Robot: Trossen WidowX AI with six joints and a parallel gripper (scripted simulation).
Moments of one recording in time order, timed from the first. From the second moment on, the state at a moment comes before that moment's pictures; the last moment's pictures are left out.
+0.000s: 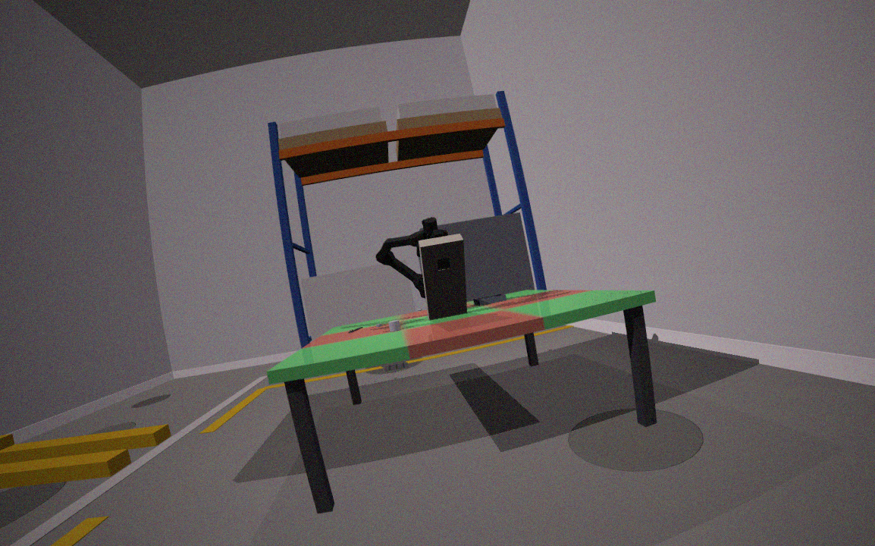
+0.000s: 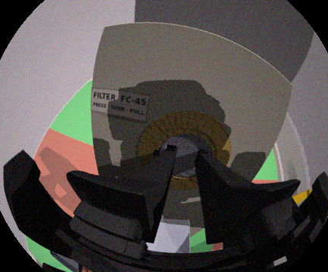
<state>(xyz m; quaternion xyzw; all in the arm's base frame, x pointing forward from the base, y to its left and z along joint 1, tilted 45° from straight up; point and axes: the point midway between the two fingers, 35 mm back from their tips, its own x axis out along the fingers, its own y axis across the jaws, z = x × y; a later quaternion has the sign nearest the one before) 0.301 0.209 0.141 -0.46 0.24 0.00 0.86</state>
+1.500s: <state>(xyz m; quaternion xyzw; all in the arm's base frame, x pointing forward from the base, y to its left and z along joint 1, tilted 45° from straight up) 0.294 0.211 0.144 -0.45 0.24 -0.01 0.86</state>
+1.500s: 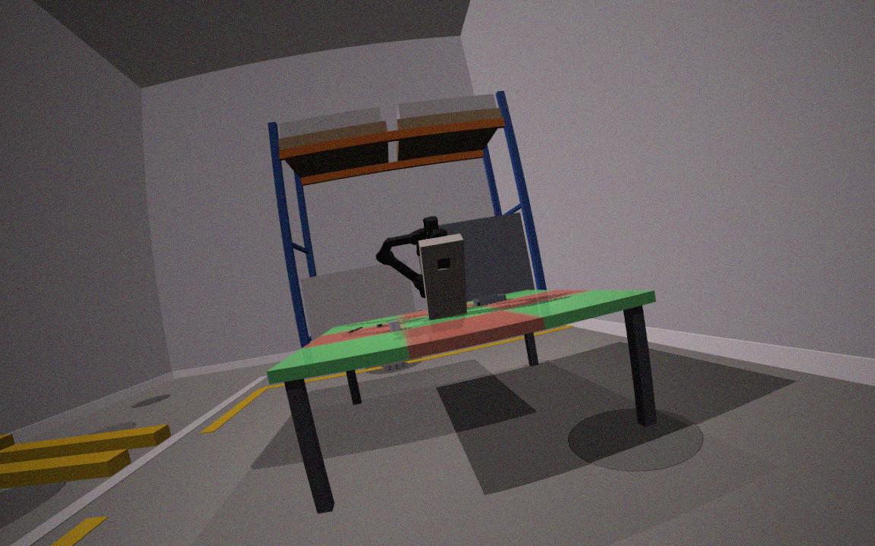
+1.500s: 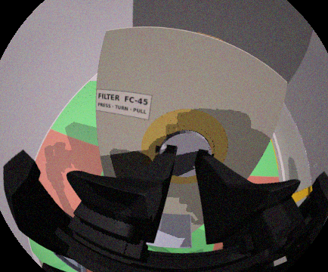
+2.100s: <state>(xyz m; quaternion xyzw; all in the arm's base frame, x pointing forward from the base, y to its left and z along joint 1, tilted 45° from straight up) 0.238 0.226 0.163 -0.46 0.25 -0.01 0.85</state>
